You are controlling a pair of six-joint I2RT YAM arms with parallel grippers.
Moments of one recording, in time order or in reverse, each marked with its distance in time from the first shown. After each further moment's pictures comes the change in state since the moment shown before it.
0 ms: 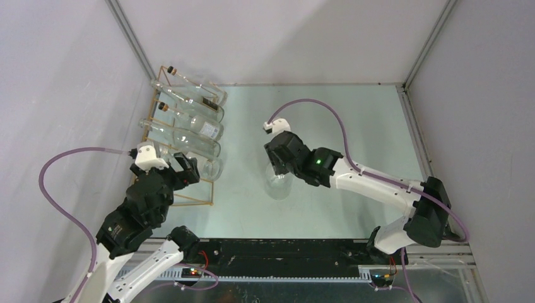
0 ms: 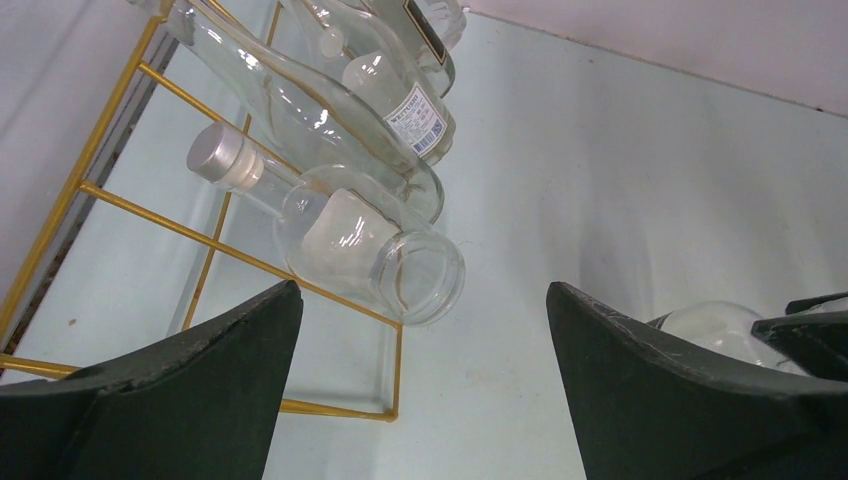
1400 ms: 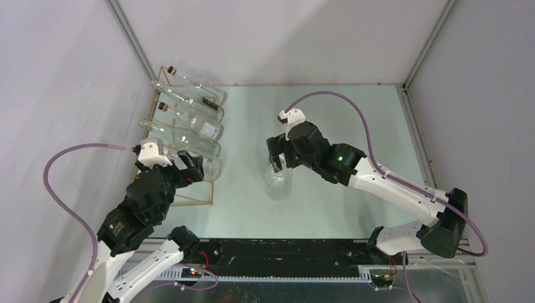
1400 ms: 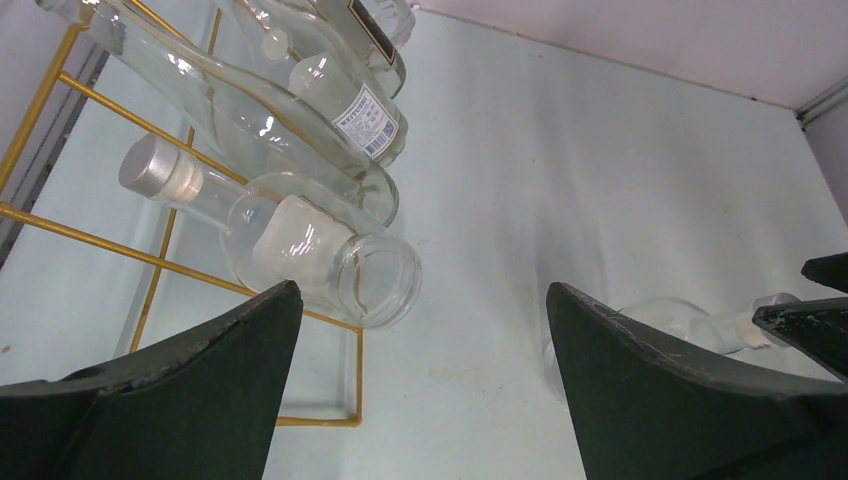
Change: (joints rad) left arm 0.000 0.024 0.013 0.041 0.079 -0.008; right arm -0.079 -0.140 0.000 -0.015 -0.142 0.016
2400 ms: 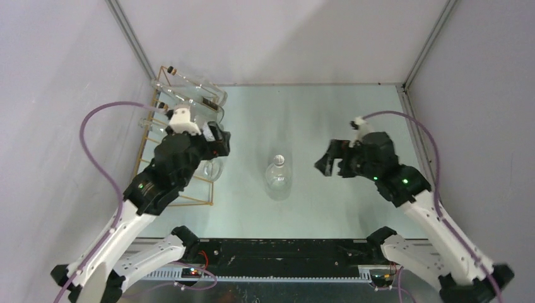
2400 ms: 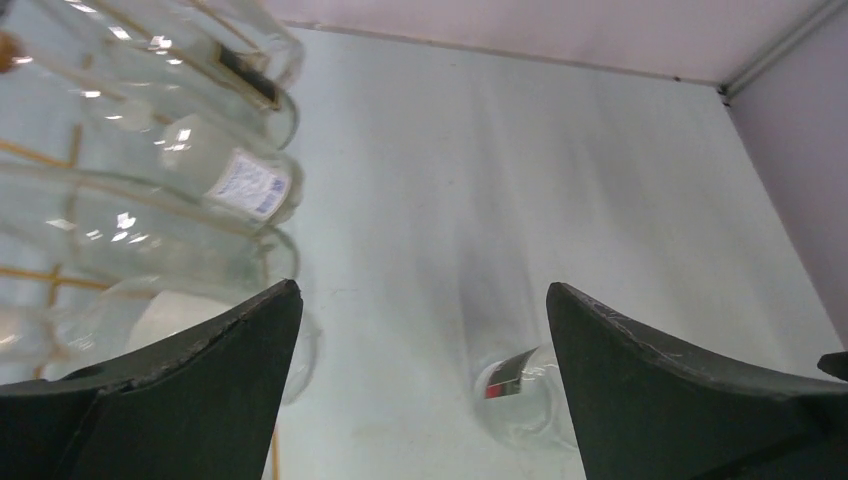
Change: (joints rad) left arm -0.003 0.375 0.140 0.254 0.162 0.043; right arm -0.552 -0.540 -0.356 -0.157 -0.419 0.168
